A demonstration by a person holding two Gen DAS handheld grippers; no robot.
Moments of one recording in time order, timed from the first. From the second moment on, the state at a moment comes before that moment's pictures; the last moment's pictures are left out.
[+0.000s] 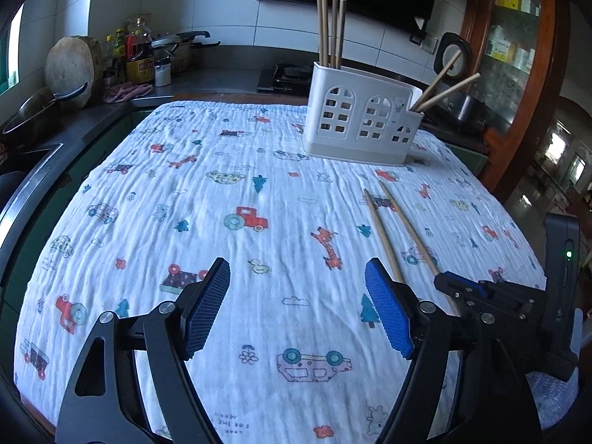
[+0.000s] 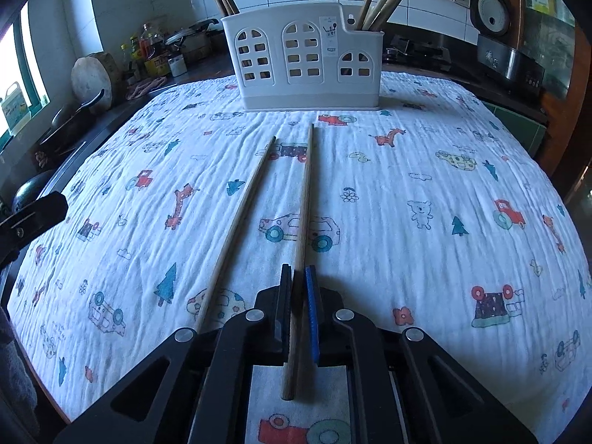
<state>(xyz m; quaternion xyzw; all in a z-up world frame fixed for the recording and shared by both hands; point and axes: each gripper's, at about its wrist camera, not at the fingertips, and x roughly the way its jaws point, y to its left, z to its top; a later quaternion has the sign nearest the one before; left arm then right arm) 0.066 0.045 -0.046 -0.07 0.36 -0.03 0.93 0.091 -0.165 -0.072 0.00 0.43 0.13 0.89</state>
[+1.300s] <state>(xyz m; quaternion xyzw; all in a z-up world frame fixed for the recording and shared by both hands) 0.095 -0.046 -0.092 -0.06 0.45 -0.10 0.88 0.065 -0.215 -0.025 0.01 0.35 0.15 0.92</state>
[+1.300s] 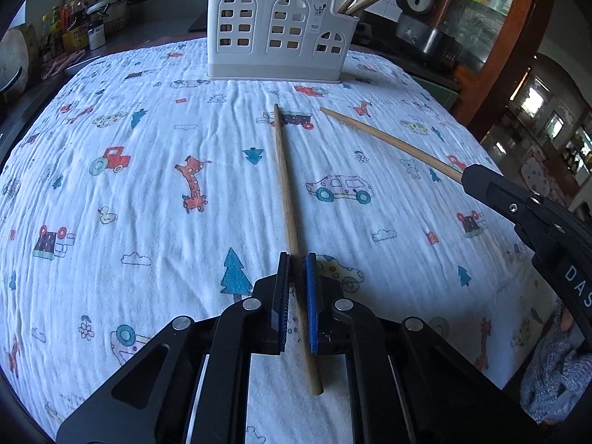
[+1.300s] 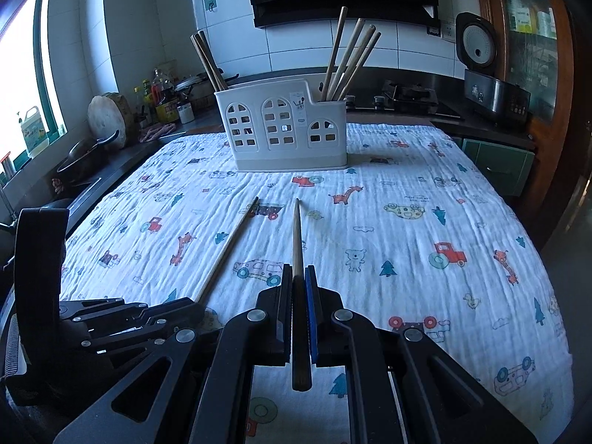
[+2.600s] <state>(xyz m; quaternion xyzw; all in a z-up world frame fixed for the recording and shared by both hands) 0.143 -0.001 0.045 -0.03 0.32 -0.16 0.93 0.148 -0.199 0.084 -0.04 0.30 0.21 0.93</state>
